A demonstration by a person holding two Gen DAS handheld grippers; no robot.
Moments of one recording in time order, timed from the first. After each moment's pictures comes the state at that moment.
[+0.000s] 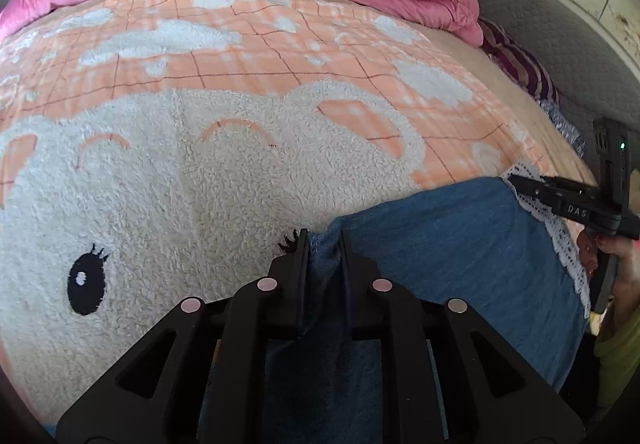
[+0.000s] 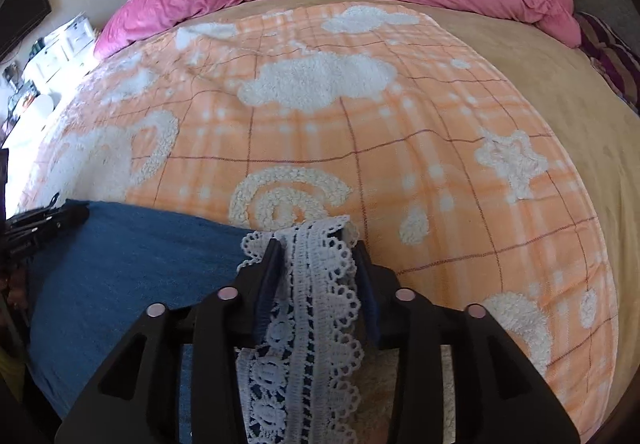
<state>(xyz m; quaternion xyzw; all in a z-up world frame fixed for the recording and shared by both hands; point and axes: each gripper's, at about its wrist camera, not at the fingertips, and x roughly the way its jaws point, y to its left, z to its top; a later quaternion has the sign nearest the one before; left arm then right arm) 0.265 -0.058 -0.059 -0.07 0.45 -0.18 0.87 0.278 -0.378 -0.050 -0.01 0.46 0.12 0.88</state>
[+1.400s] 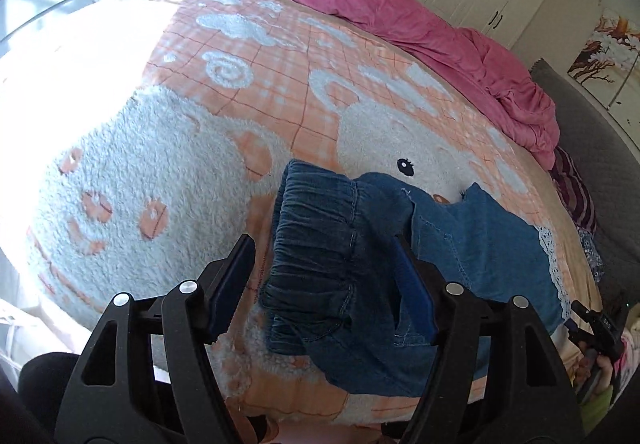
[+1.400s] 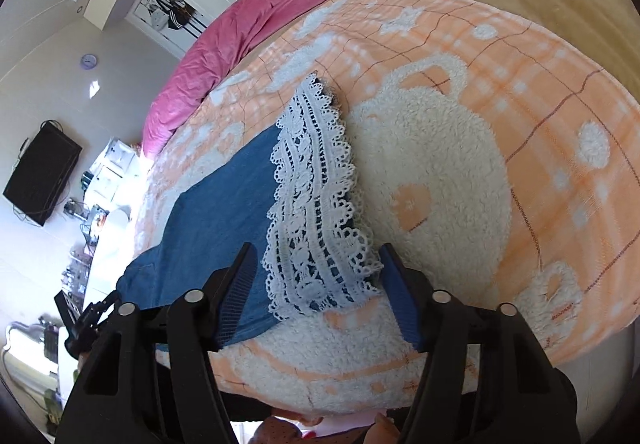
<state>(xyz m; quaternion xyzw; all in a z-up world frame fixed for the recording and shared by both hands) 0.061 0.129 -0.019 -0.22 0.38 0.03 0.90 0.099 -0.443 -0.046 0.27 0.43 0.15 0.85</state>
